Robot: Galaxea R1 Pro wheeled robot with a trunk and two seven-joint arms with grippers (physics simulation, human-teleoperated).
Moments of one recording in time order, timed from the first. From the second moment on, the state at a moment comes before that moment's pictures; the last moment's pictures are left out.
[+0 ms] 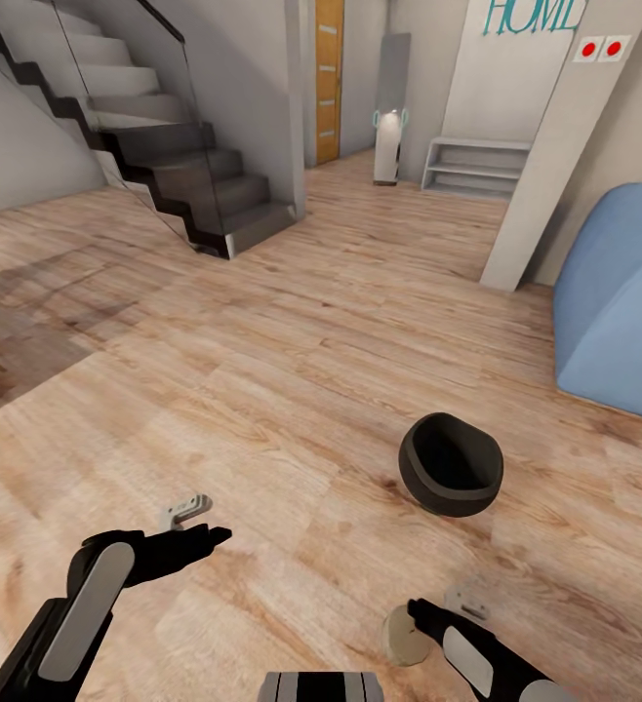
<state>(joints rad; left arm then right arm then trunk) -0.30 0.14 -0.06 -1.53 0.92 0.99 0.44 -0.54 -0.06 0.56 -0.34 -1.00 0.06 -0.21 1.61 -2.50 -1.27</state>
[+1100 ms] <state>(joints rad) -0.30 0.14 -0.06 -1.53 0.93 0.99 0.45 -0.54 -0.06 0.56 -0.34 -0.99 0.05 -0.21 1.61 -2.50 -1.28</state>
